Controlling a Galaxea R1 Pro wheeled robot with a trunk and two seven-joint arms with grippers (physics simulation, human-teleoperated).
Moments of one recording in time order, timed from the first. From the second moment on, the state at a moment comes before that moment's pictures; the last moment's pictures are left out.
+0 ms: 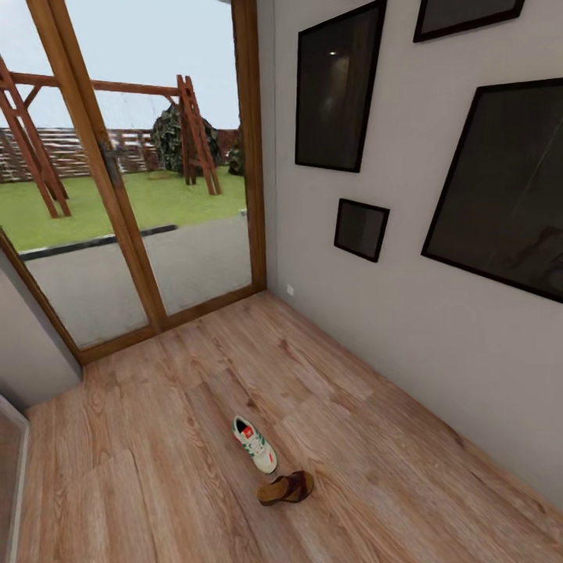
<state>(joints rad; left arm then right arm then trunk) -0.16 0.00 0.02 -0.36 0.02 -0.26 0.00 -0.09 -0.10 -0.20 -0.52 -0.07 -0.09 0.00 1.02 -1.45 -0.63</state>
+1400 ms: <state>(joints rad) -0.16 0.00 0.02 -0.36 0.02 -0.26 0.00 -0.09 -0.10 -0.20 -0.52 -0.07 -0.09 0.00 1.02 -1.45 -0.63</state>
